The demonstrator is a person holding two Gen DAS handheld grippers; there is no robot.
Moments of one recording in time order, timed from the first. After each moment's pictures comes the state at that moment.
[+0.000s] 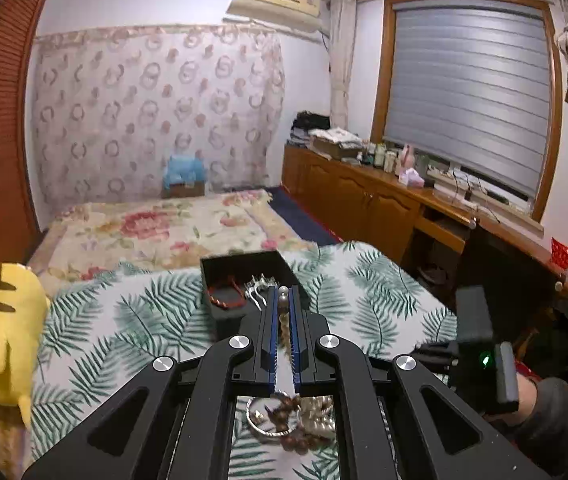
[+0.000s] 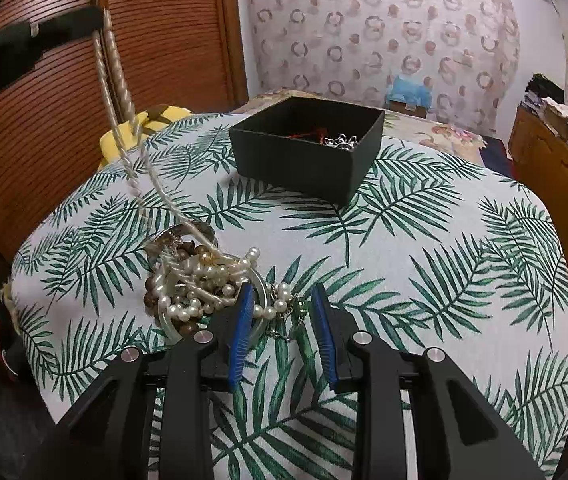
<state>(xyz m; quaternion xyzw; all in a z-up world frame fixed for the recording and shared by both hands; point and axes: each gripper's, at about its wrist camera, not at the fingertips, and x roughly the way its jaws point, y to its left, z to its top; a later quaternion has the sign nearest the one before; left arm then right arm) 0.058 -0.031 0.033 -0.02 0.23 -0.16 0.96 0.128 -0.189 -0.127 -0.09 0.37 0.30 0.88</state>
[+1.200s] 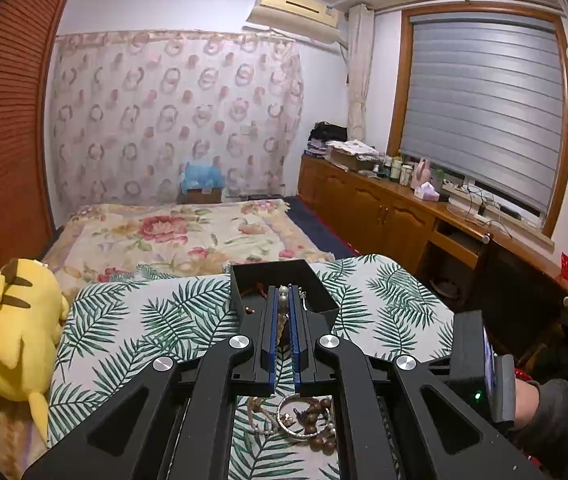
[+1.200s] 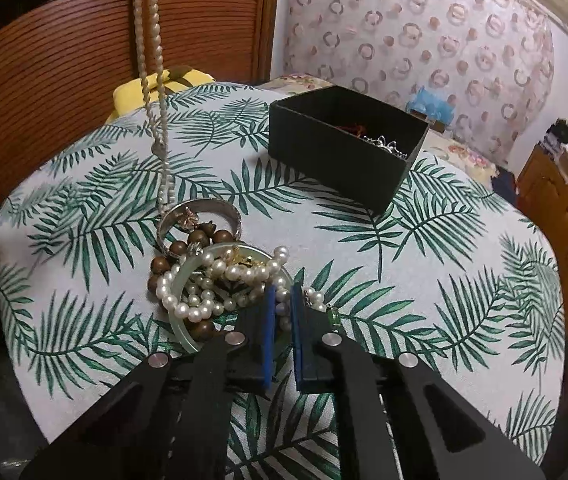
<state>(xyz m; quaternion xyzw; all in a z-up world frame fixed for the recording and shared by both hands) 0.053 -0.003 0.032 -0.03 0.22 -0.13 0.97 0.124 -0.158 -0.134 -0.17 0.37 0.32 0.86</state>
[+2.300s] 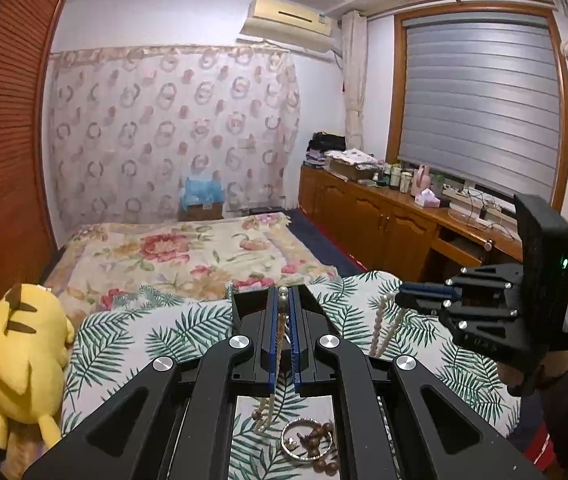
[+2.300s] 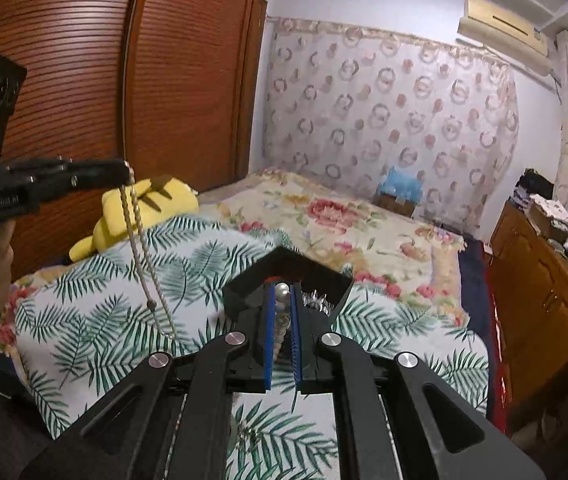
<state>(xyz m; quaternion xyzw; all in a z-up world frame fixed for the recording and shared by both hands) 0.066 -0.005 0.055 -0.01 0.20 -0.13 0.97 0.143 -0.184 0.009 -0.13 0.22 0.30 0.92</state>
